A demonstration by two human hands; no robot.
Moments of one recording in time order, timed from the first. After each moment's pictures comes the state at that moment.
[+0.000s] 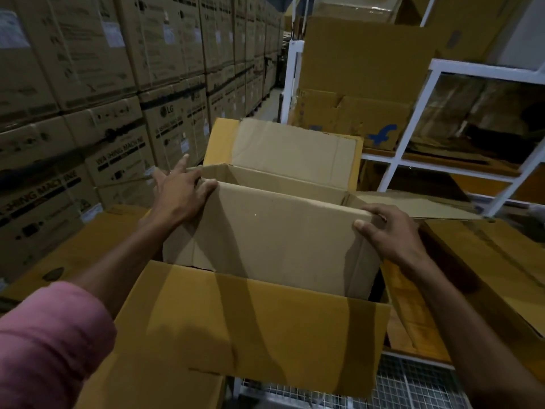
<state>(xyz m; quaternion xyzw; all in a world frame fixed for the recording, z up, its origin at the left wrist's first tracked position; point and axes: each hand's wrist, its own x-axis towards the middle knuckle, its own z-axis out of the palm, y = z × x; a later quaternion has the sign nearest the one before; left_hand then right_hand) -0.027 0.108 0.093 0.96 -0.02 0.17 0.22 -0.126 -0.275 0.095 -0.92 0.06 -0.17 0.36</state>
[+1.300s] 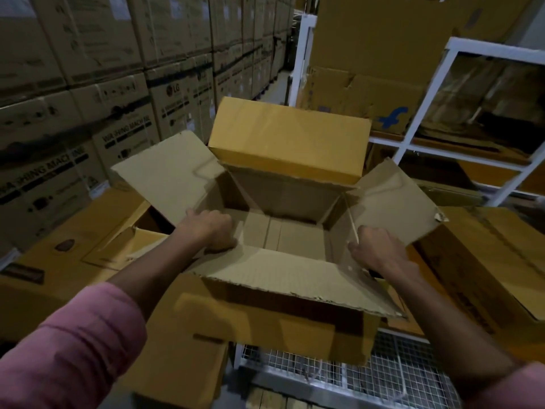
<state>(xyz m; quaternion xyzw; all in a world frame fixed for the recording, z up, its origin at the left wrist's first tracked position) -0.076 0.067 0.036 0.99 -0.08 -0.13 -0.05 -0.129 -0.265 0.032 -0.99 0.10 0.00 0.01</state>
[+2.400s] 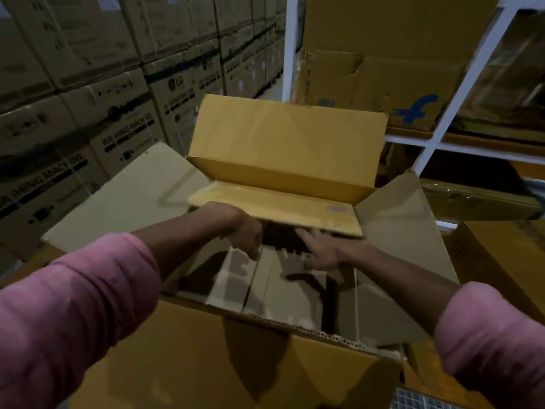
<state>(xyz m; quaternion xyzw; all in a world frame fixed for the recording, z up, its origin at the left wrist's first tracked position) 0.091 -0.048 0.039 0.88 -0.20 -0.41 -0.12 0.068 -0.270 -0.020 -0.94 -0.16 0.30 0.04</state>
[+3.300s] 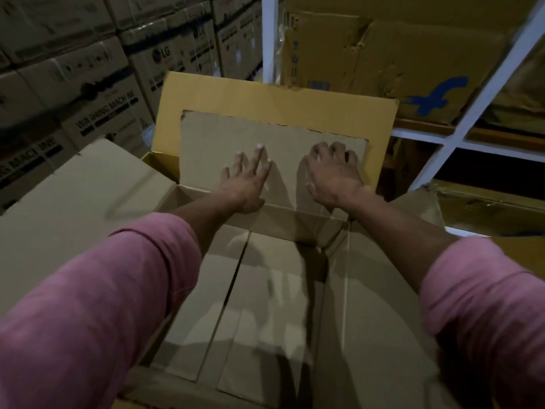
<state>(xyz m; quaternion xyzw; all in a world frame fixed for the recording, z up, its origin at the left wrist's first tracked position) 0.237 -0.100 -0.009 0.99 -0.14 -0.08 -0.01 0.230 -0.318 0.026 -0.98 -0.14 -0.05 -0.11</state>
